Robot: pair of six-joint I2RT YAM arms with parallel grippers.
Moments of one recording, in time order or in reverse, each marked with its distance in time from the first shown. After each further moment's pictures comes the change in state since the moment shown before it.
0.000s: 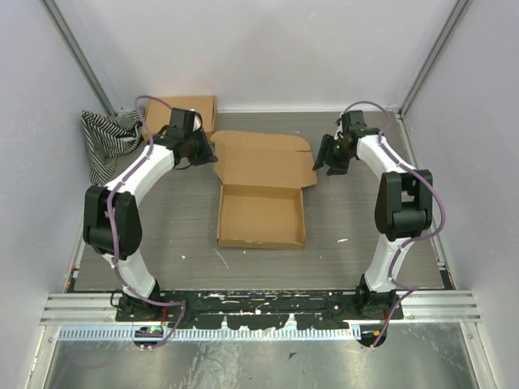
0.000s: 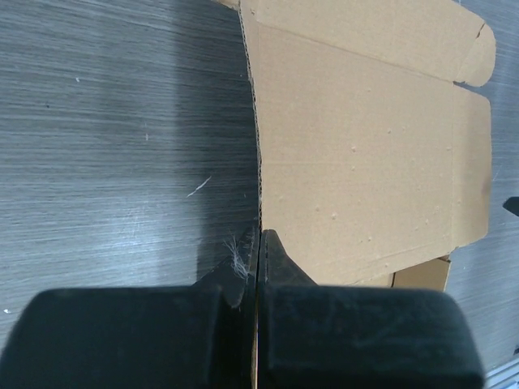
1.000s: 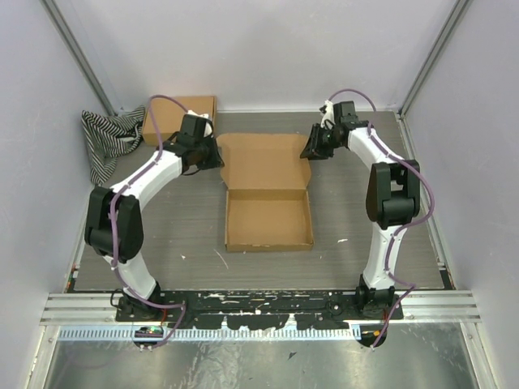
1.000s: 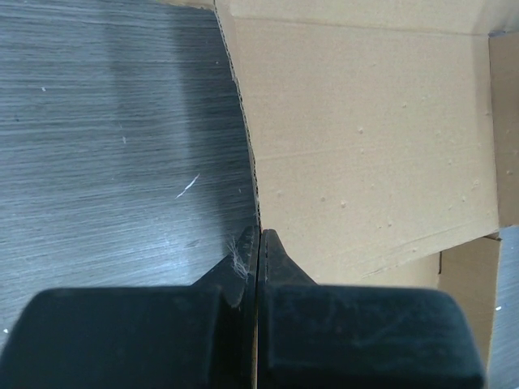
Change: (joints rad) left arm -0.075 -0.010 -0.057 0.071 -0.041 0.098; right arm 0.028 0.173 0.167 0.125 -0.274 -0.056
